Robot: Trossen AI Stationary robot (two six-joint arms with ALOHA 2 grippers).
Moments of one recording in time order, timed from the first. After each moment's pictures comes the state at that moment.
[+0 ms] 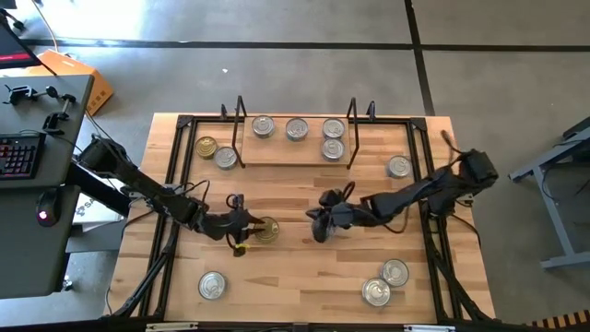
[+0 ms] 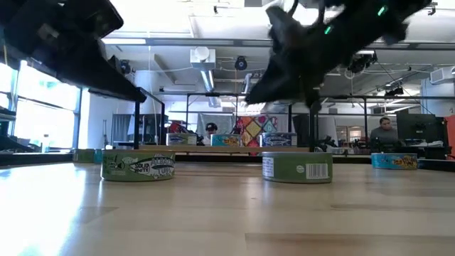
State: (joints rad) left arm -0.48 1.30 0.44 0.30 -0.51 -0.33; right arm 0.27 1.63 0.82 0.22 0.40 0.70
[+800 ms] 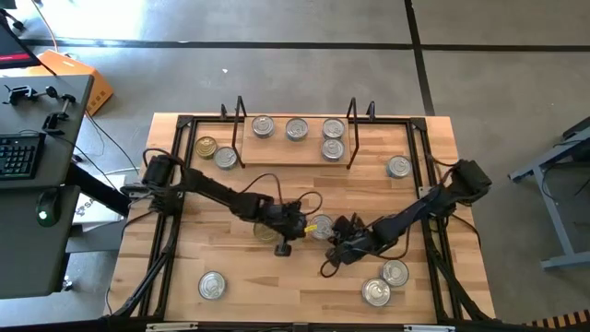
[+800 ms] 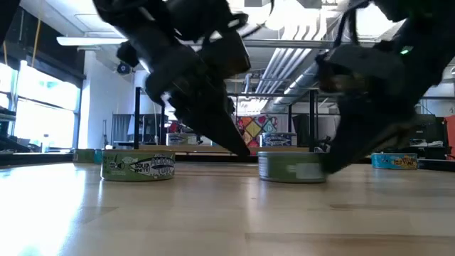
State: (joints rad) left arm -0.17 1.93 1.06 0.04 0.05 -0.02; right arm 0.48 1.74 0.82 -0.10 0.41 1.12
